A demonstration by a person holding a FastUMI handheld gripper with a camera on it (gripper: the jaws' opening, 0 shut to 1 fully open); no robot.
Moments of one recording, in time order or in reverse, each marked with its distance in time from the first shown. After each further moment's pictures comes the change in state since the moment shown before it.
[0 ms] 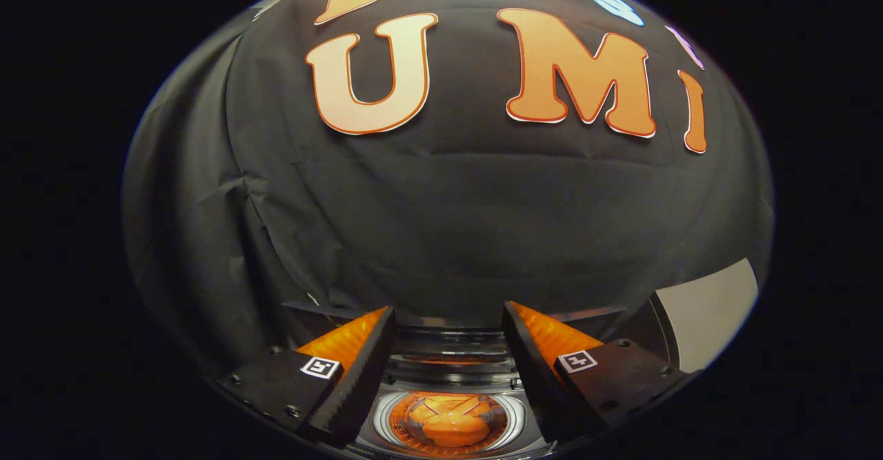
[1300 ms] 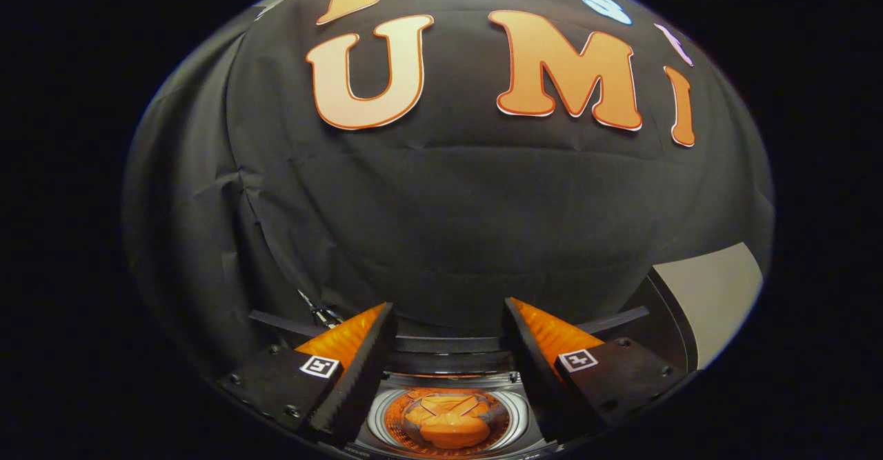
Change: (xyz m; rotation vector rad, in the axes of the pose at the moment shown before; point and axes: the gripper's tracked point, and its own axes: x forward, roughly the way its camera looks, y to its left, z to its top) arm -0.015 -0.001 -0.038 -0.001 -0.041 -0.025
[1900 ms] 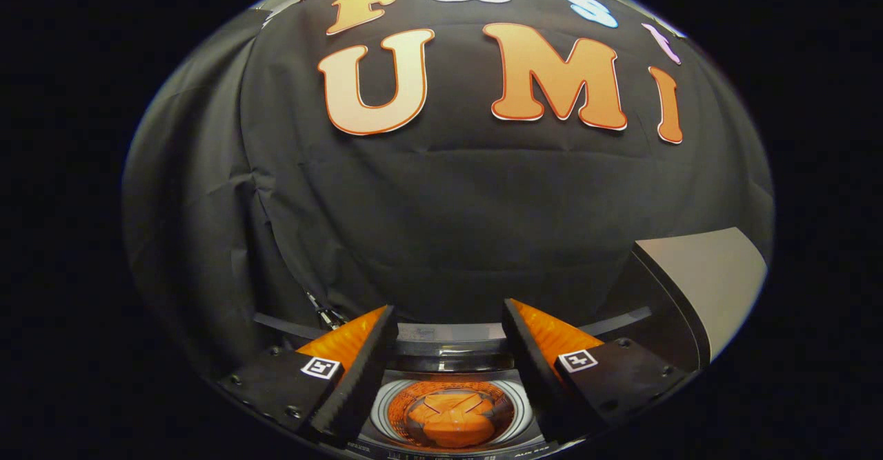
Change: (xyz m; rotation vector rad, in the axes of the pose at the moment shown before) arm -0.039 0.002 -0.034 -0.009 -0.050 0.008
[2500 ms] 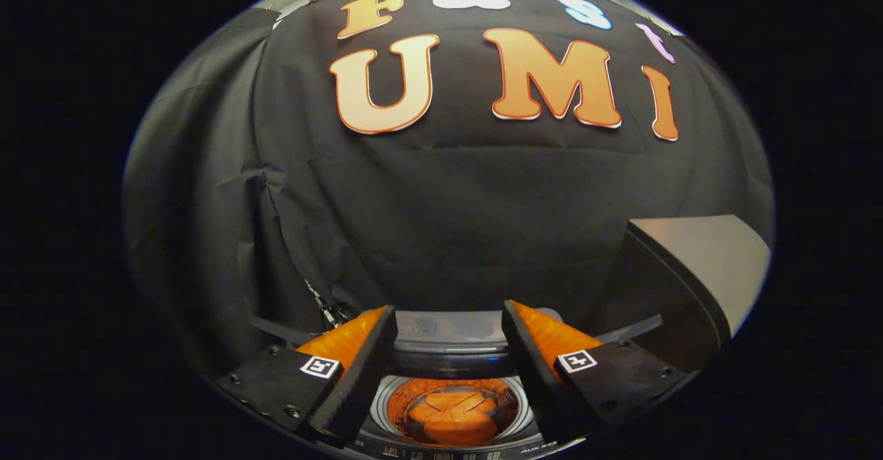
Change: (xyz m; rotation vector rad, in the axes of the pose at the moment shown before) arm -0.015 0.000 -0.047 0.024 -0.008 0.010
